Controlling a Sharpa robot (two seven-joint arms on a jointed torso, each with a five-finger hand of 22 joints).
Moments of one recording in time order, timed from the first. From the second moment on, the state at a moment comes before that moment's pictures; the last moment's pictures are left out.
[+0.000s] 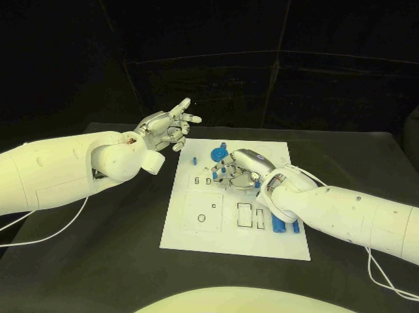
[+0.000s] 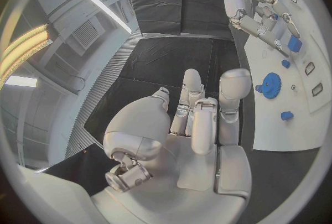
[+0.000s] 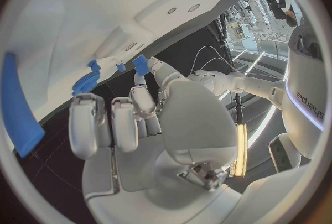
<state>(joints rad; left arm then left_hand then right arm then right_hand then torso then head) 1.28 -0.91 -0.17 1.45 0.11 -0.05 0.30 0.99 0.20 -0.06 0.23 0.08 1.01 0.10 0.33 0.15 1.06 0.03 1.03 0.51 1.47 -0.06 1.51 1.31 0.15 1.32 0.06 1.10 0.77 1.10 -0.44 -0.15 1.20 -1.25 -0.51 0.24 1.27 -0.07 0.29 -0.03 0.26 1.09 0.12 0.07 0.07 1.30 0.03 1.23 1.20 1.46 -0.04 1.48 1.31 0.05 1.45 0.08 1.48 1.31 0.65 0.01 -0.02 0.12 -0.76</state>
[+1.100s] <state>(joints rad) 1.28 -0.91 -0.17 1.46 0.09 -0.04 0.30 1.00 0.20 -0.06 0.23 0.08 1.01 0.10 0.33 0.15 1.06 0.03 1.02 0.50 1.47 -0.06 1.51 1.31 0.15 1.32 0.06 1.10 0.77 1.10 -0.41 -0.15 1.19 -1.33 -0.45 0.12 1.27 -0.06 0.29 -0.03 0.26 1.09 0.12 0.07 0.07 1.29 0.04 1.22 1.19 1.46 -0.04 1.47 1.31 0.05 1.44 0.08 1.47 1.31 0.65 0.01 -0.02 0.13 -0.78</state>
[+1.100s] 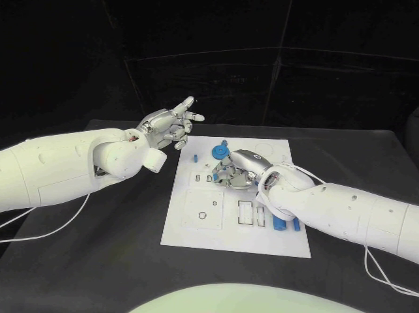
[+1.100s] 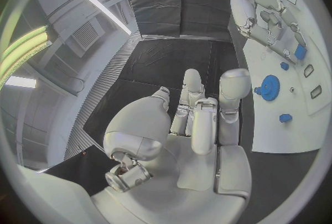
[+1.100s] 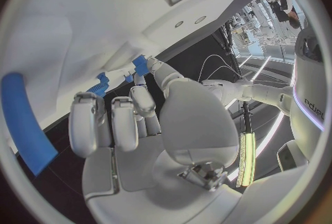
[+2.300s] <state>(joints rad) 1.28 -0.91 -0.17 1.46 0.08 -0.04 0.29 1.00 0.20 -0.06 0.23 0.08 1.01 0.10 0.33 0.15 1.05 0.03 1.02 0.50 1.46 -0.05 1.51 1.31 0.15 1.32 0.06 1.10 0.77 1.10 -0.42 -0.15 1.21 -1.39 -0.41 0.06 1.27 -0.06 0.29 -0.03 0.26 1.08 0.12 0.06 0.07 1.28 0.04 1.21 1.18 1.46 -0.04 1.46 1.31 0.05 1.43 0.08 1.46 1.31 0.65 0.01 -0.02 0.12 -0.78</state>
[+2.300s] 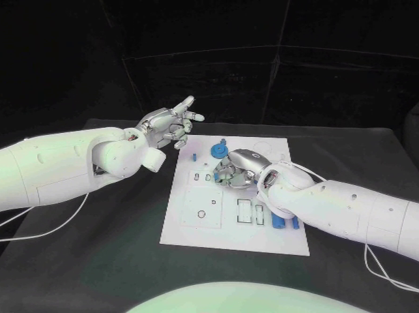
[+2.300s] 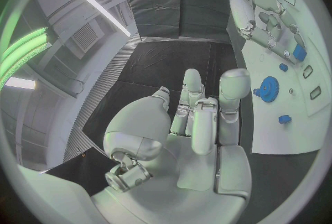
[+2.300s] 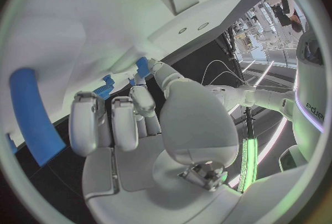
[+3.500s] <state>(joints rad) 1.28 -0.91 -0.17 1.45 0.07 -0.03 0.29 1.00 0.20 -0.06 0.22 0.08 1.00 0.11 0.33 0.15 1.05 0.03 1.02 0.50 1.46 -0.05 1.51 1.31 0.15 1.32 0.06 1.10 0.77 1.10 -0.42 -0.15 1.22 -1.41 -0.41 0.03 1.26 -0.09 0.26 -0.02 0.25 1.02 0.14 0.06 0.07 1.24 0.05 1.18 1.14 1.47 -0.02 1.46 1.31 0.05 1.41 0.09 1.45 1.31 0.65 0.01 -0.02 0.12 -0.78</state>
